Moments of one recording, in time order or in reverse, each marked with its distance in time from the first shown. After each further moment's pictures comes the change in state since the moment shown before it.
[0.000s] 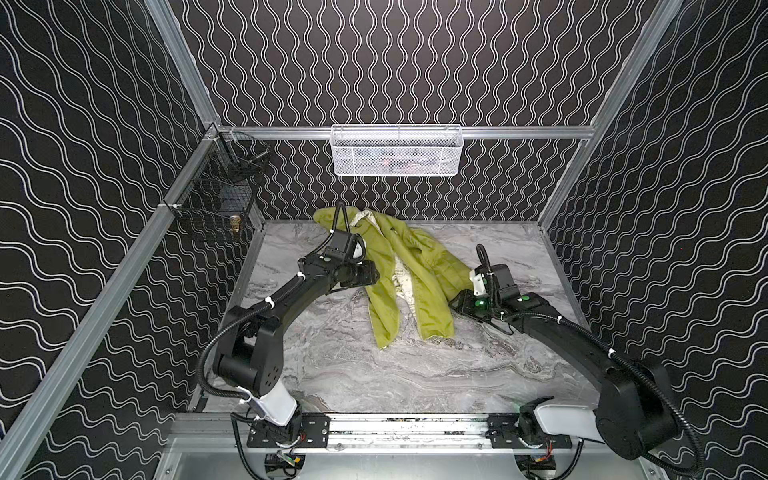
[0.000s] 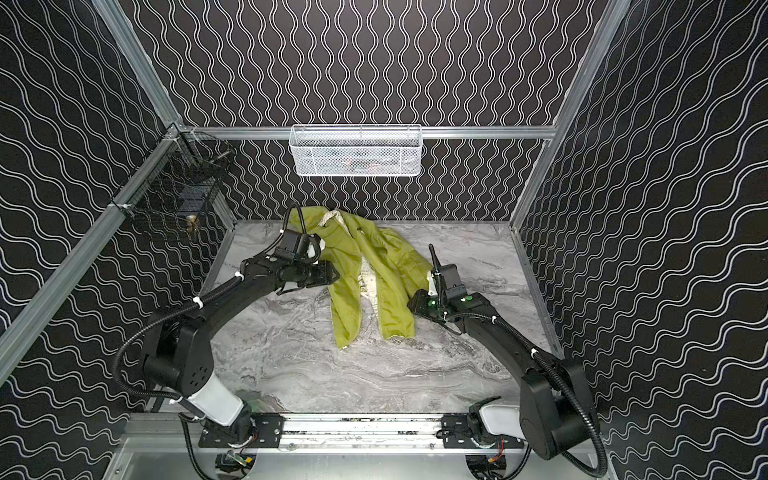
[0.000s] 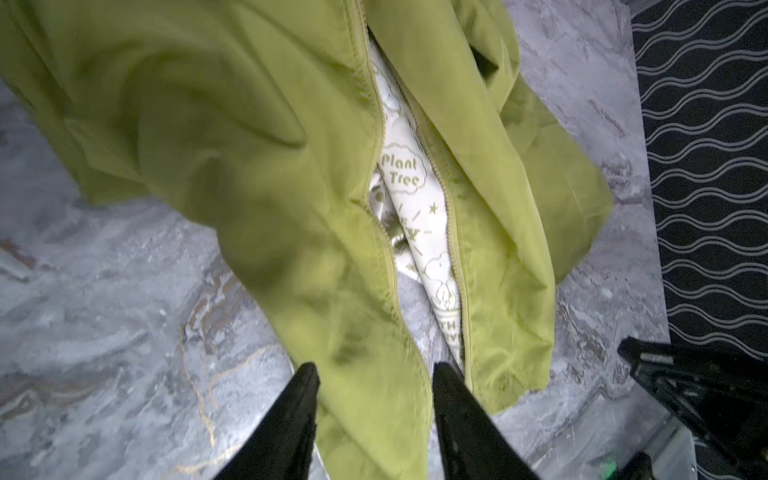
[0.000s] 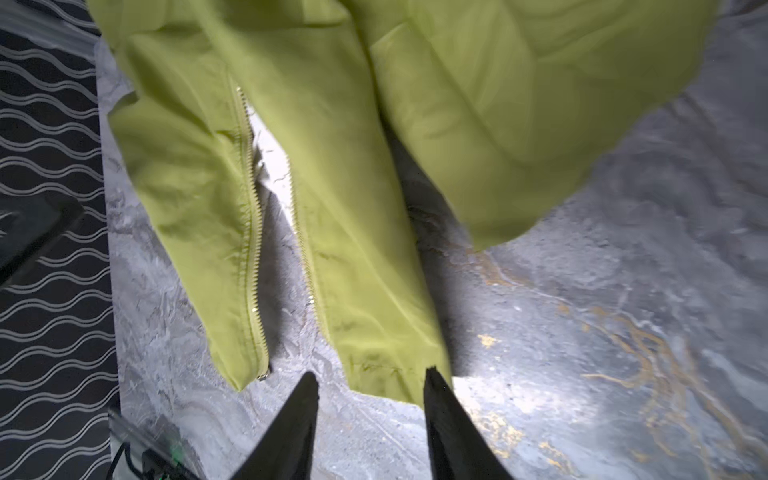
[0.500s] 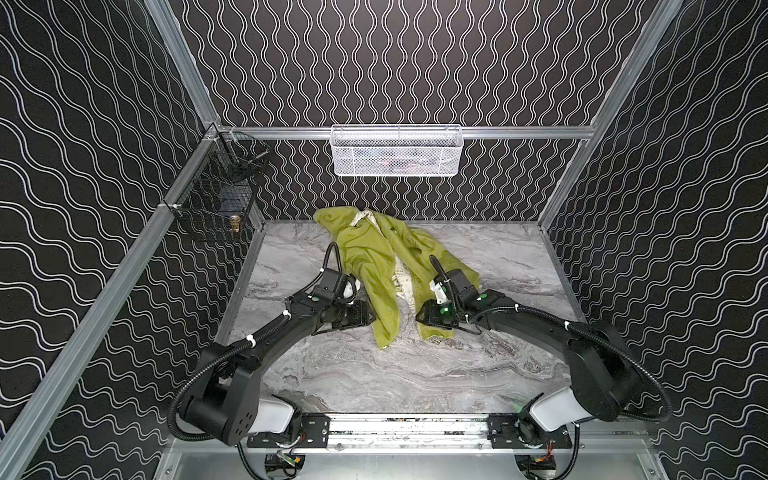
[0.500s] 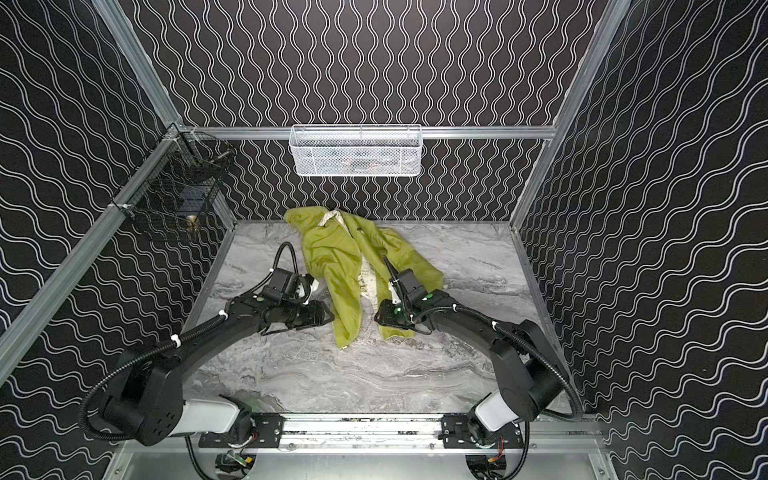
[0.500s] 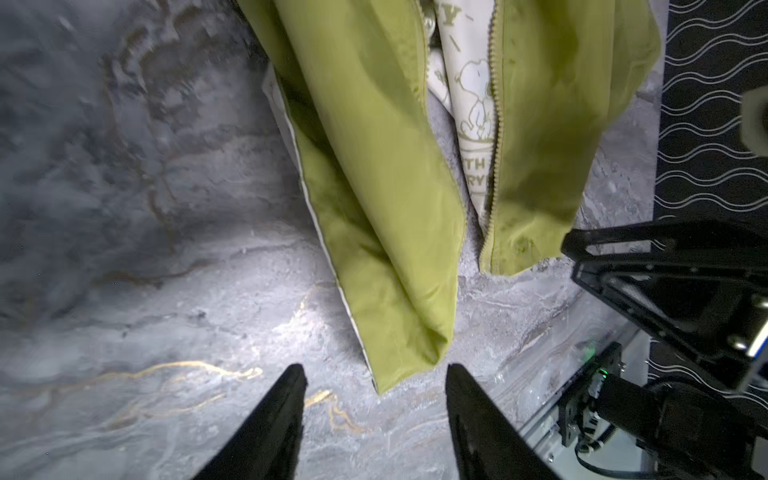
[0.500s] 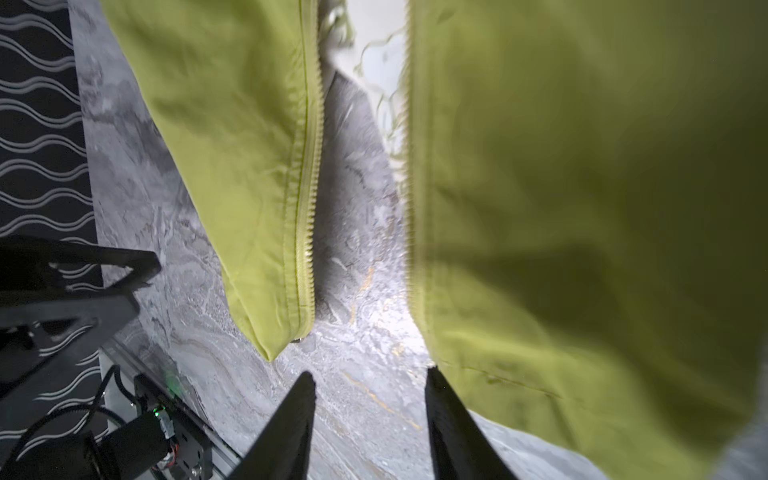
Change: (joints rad) left arm -0.024 -0.253 -0.429 0.078 0.133 -0.060; right arm 0.242 0.229 0.088 0.052 -0.019 0.057
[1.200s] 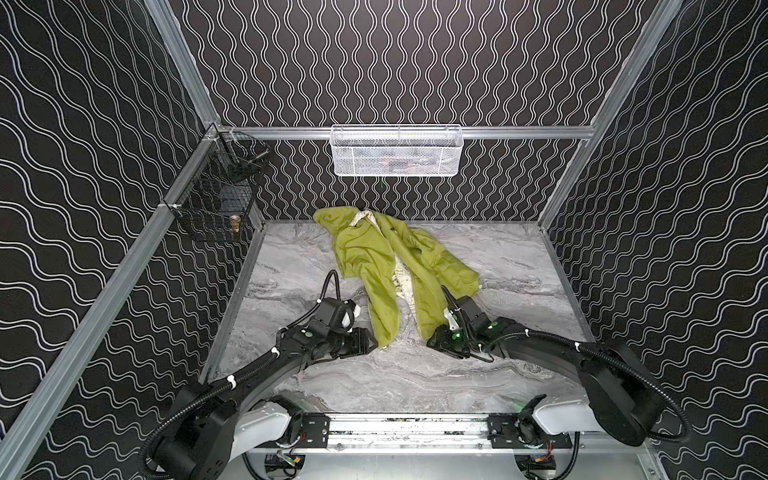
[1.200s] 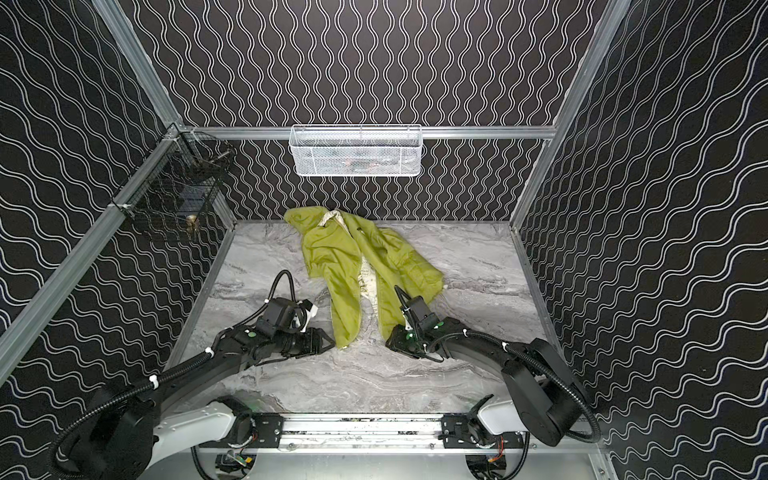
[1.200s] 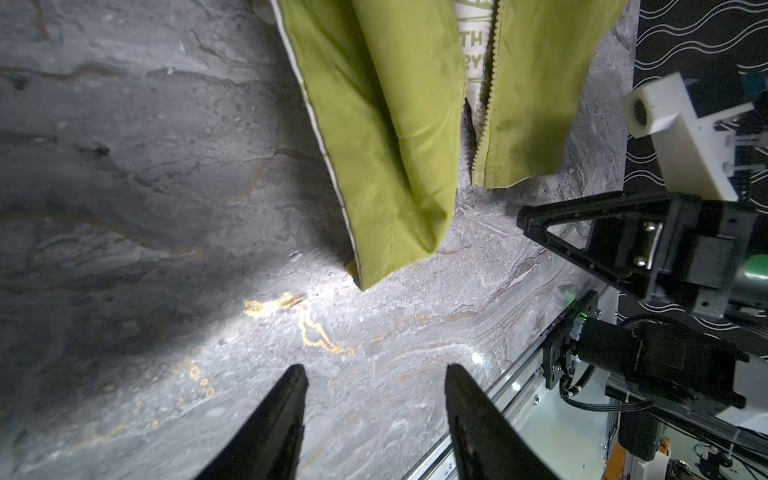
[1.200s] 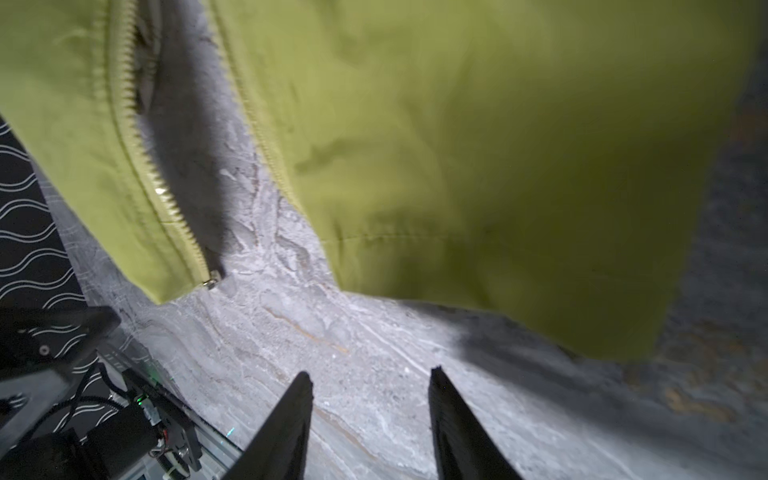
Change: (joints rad) left arm -0.113 -0.225 -0.250 0.100 0.013 -0.143; right arm 0.020 -0.158 -0.309 0.105 0.006 0.192
